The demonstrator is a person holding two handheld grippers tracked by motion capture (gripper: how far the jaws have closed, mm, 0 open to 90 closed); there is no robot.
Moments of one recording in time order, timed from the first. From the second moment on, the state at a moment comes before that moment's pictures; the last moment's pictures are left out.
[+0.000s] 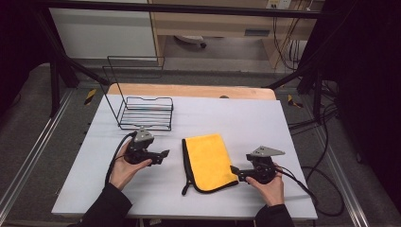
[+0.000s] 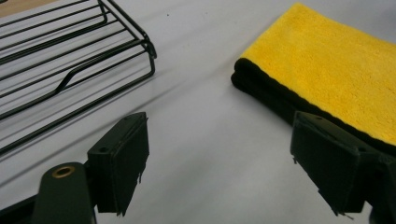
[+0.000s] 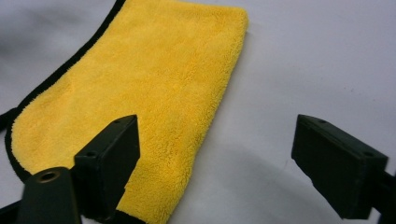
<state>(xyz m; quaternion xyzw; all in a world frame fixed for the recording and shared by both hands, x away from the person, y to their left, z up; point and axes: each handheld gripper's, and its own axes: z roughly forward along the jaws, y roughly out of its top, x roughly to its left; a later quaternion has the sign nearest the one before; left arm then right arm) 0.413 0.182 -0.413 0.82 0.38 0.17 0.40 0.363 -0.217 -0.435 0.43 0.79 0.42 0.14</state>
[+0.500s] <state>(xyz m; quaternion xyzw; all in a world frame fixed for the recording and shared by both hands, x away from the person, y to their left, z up) 0.446 0.133 -0.420 0.81 0.41 0.16 0.39 0.364 -0.216 -0.437 0.43 0.79 0.41 0.14</state>
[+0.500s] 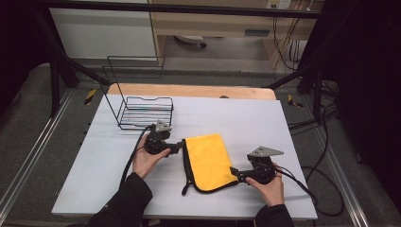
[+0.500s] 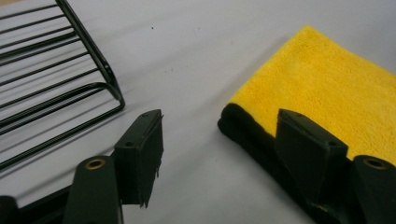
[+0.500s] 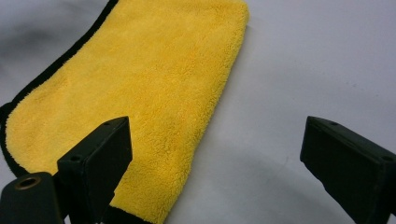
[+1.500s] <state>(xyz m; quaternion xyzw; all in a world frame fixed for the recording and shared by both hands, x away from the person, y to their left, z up) 0.470 0.098 -0.447 0.81 0.45 0.10 0.37 0.366 -0.215 -0.438 0.43 0.79 0.42 0.13</state>
